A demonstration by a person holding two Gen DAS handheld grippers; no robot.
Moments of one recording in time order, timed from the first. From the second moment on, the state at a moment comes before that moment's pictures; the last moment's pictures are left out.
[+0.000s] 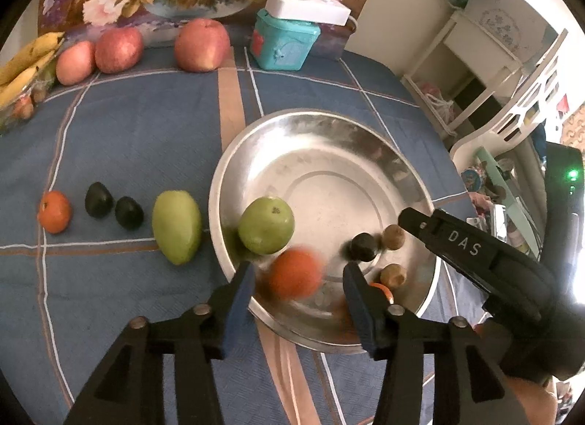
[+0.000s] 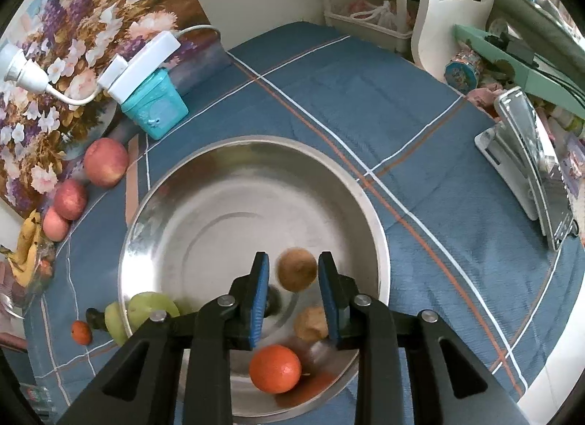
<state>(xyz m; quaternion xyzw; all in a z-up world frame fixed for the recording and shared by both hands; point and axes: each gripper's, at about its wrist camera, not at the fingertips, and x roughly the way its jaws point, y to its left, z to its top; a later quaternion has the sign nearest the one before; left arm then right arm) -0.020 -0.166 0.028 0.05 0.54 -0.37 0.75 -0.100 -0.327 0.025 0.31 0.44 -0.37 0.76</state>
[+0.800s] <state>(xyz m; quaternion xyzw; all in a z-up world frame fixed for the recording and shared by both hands) 0.062 -0.048 0.035 -0.04 0.56 -0.15 0.81 -0.035 -0.248 0.044 0.18 0.49 -0.27 0.81</state>
